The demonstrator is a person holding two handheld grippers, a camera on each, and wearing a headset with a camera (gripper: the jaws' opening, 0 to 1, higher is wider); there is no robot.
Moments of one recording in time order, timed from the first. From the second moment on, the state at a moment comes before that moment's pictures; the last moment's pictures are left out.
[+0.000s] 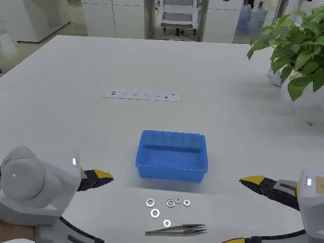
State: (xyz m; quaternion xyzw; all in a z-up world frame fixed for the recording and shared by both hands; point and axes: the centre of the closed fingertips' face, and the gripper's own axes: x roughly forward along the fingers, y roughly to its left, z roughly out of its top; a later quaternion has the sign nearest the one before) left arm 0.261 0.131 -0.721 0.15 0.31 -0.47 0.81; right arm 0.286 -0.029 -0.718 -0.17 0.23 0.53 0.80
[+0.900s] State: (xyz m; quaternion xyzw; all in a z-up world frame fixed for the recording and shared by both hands) left arm 0.259 0.133 -0.722 0.15 0.31 -0.47 0.81; right arm 0.278 -0.031 -0.729 -0.18 0.24 0.54 0.79
